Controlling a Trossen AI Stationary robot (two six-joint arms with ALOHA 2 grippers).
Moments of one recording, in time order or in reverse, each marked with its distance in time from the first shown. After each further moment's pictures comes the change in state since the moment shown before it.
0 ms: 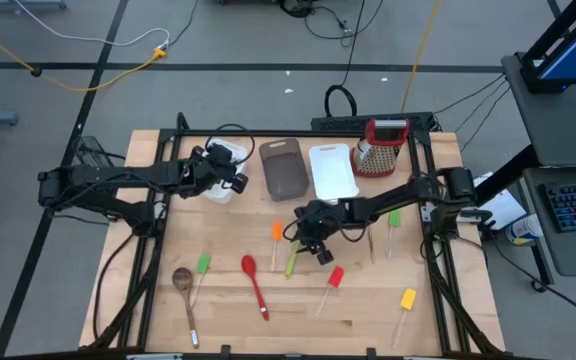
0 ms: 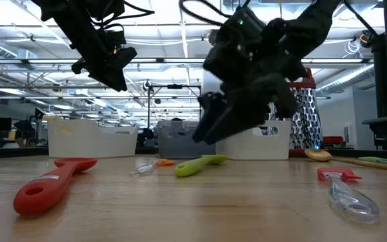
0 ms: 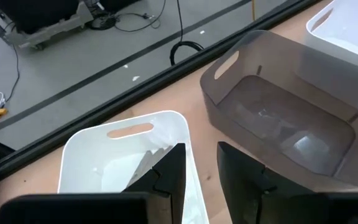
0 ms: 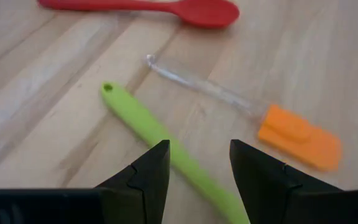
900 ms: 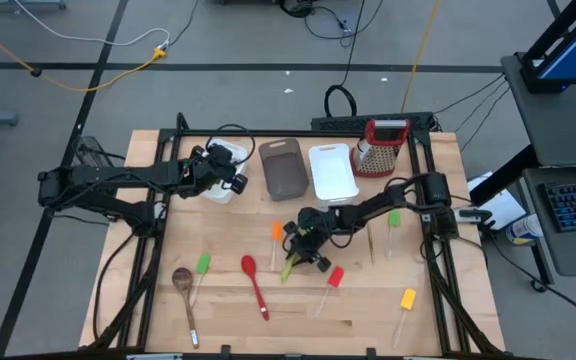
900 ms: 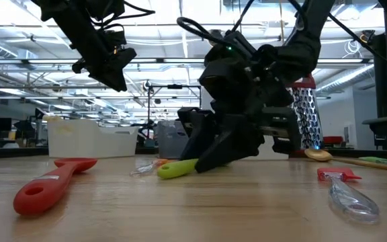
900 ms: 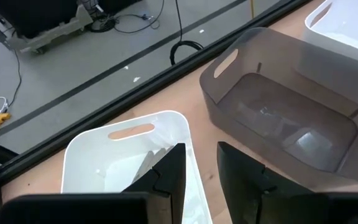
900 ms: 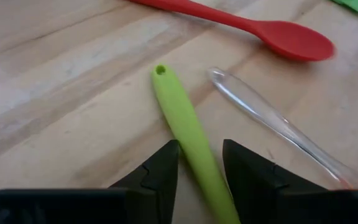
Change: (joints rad) left arm -0.001 0.000 0.000 -0.002 0.000 0.027; right arm 0.035 0.191 0.004 0.105 -0.214 -0.222
